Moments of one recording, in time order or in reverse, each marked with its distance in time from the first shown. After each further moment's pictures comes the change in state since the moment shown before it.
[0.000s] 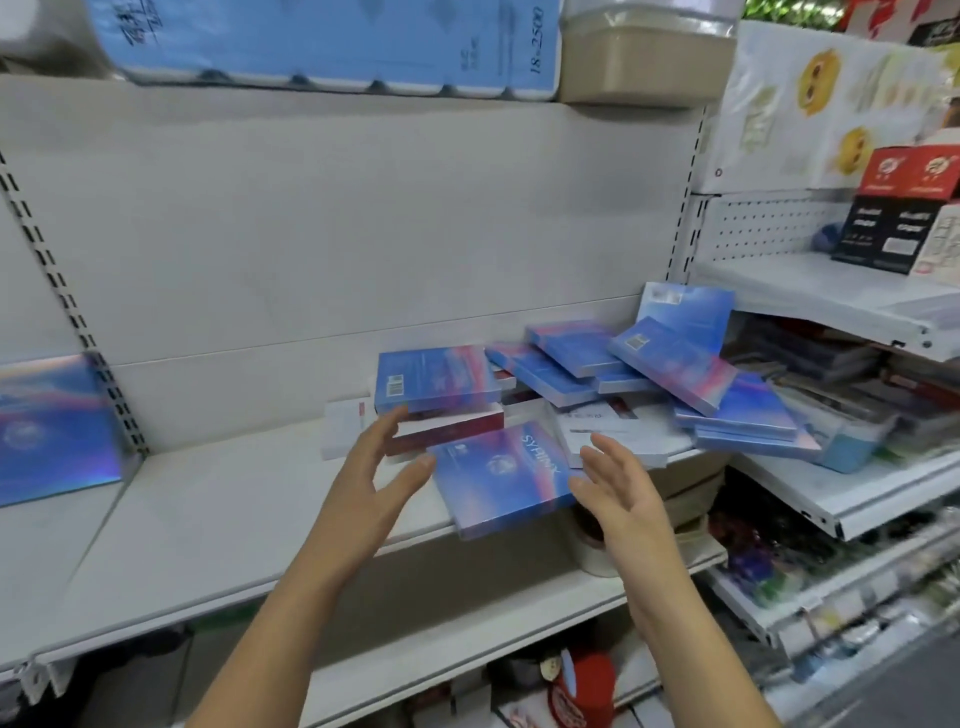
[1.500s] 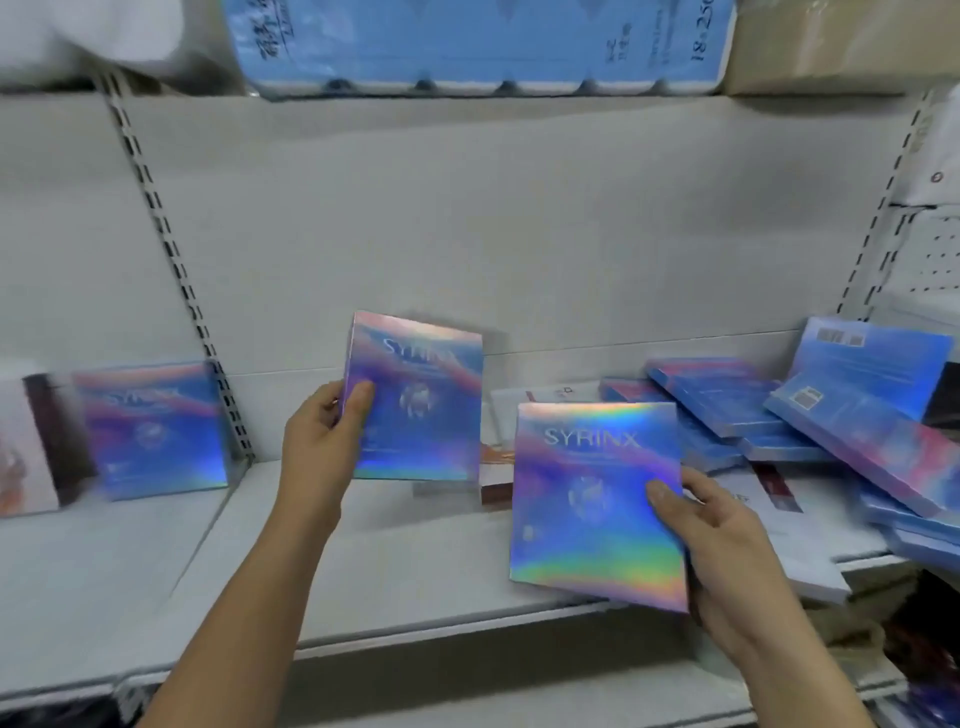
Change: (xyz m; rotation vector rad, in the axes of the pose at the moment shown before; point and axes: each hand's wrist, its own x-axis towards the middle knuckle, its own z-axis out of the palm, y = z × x) left_hand 0.097 -0.044 -0.101 -0.240 0.498 -0.006; right_hand 0.089 0.001 0.045 0.228 -0.149 0.120
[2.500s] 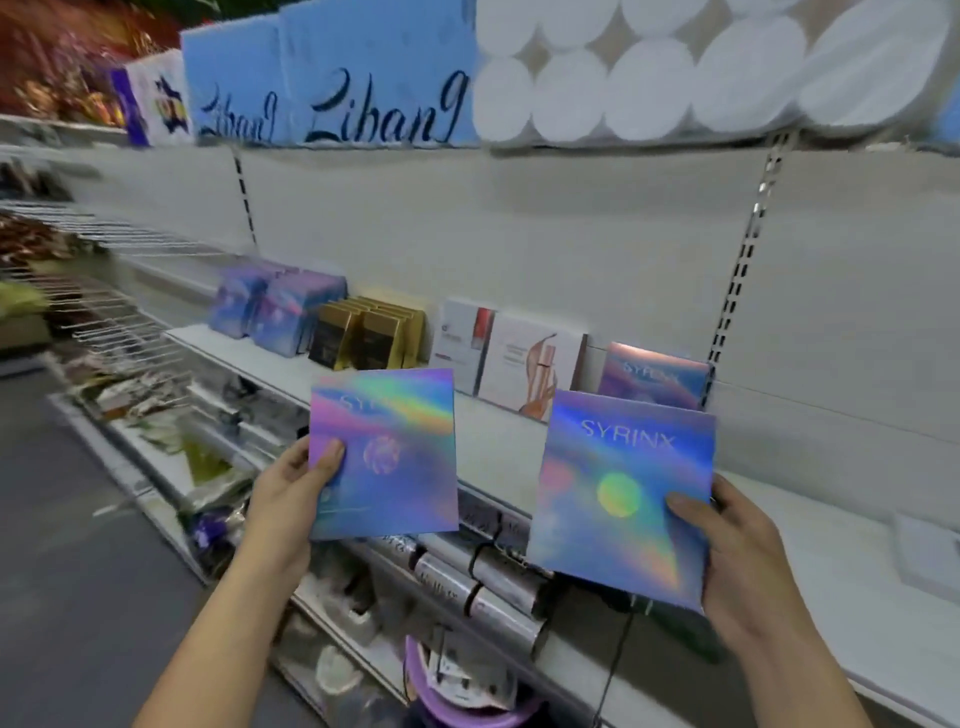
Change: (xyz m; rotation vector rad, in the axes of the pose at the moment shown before) left_hand -0.192 0.049 -0.468 -0.095 0.729 -0.112; right_hand -0.130 0.090 0.349 0.119 -0.665 0.078
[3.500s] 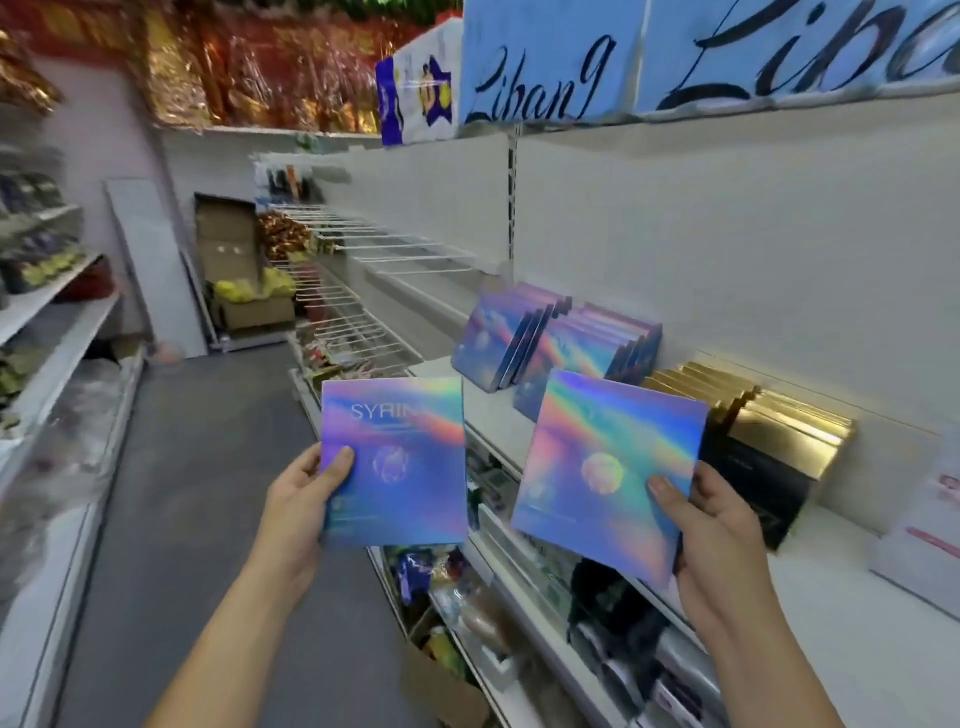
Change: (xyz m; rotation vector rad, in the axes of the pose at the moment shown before) left_hand 0.362 0.060 -0.336 0.092 0.349 0.074; right_hand 0.223 0.229 0.519 0.102 -0.329 0.131
